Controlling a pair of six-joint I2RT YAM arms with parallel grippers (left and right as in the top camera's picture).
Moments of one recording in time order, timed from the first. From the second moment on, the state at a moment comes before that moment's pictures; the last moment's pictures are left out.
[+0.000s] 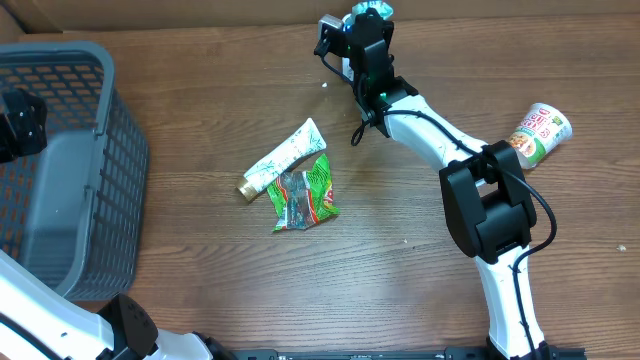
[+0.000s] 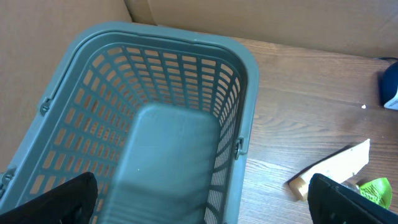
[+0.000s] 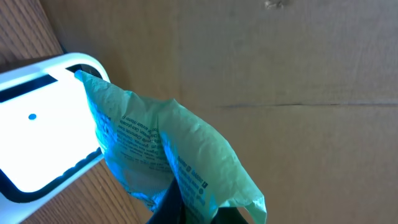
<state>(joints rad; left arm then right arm) 0.72 1.68 2.51 -1.62 0.33 0.35 0.46 2.33 1.81 0.26 0.53 -1.29</state>
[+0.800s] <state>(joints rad) 0.72 1.68 2.51 -1.62 0.33 0.35 0.46 2.14 1.81 -0.01 0.57 -0.88</state>
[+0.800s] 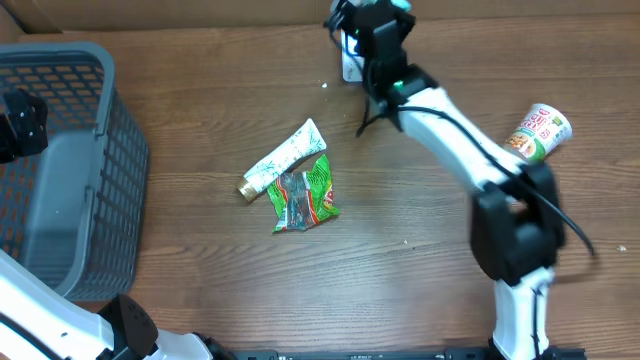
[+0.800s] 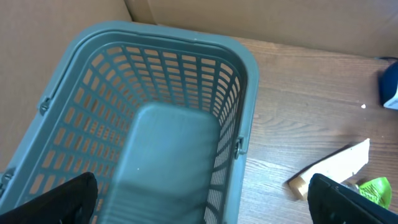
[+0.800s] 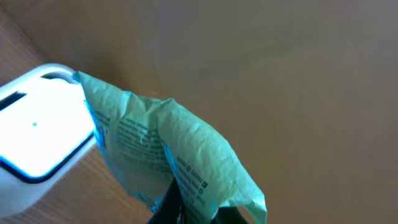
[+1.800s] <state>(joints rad) 0.72 1.68 2.51 -1.62 0.33 0.35 -0.08 1.89 1.51 -0.57 0.04 0.78</state>
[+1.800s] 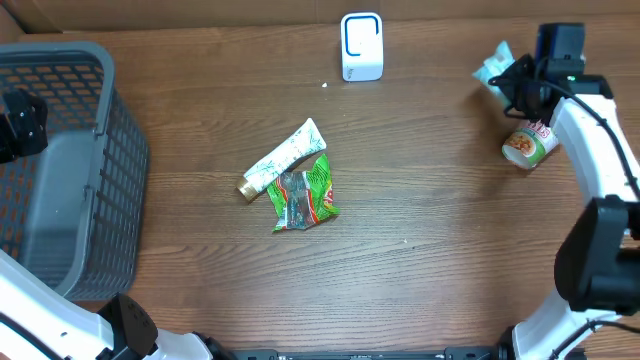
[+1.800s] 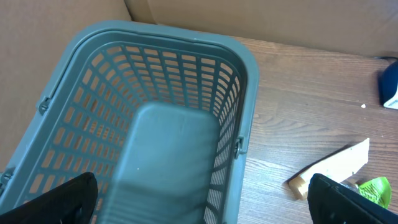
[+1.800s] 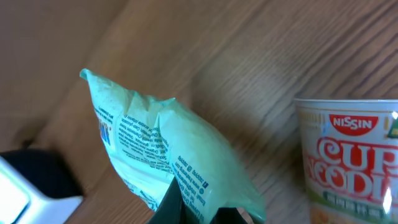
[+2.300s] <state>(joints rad) 0.72 1.68 2.51 -1.62 0.33 0.35 -0.08 1.97 1.51 -0.75 0.18 0.78</state>
